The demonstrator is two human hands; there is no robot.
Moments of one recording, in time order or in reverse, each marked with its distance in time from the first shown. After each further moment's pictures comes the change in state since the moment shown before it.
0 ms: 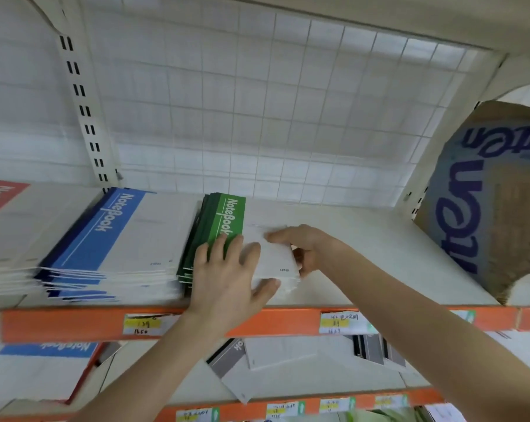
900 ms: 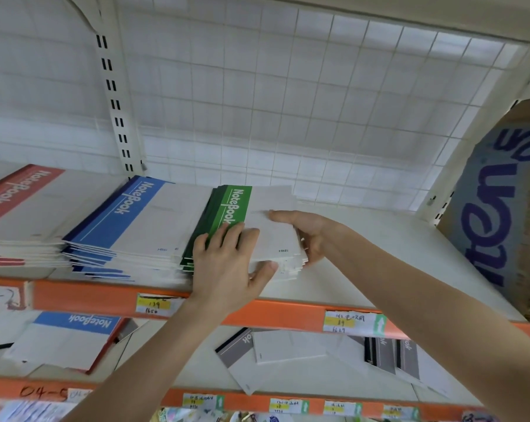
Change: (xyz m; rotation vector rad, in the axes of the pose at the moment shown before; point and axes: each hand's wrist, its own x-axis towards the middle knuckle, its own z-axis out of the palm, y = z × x) left_hand -0.001 -0.003 -0.004 -0.106 0.086 -0.111; right_hand 0.016 -0.012 -0.002 0.048 -0.118 0.061
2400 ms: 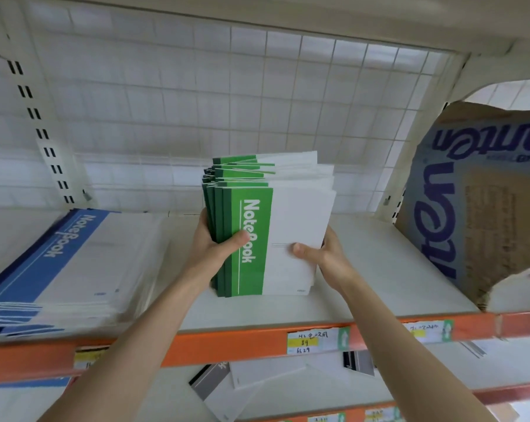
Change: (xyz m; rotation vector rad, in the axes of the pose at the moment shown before) left_hand 0.075 0.030 0.008 -1.312 -0.148 -0.416; right_hand 0.002 0.063 -0.089 0.133 0.108 -0.914
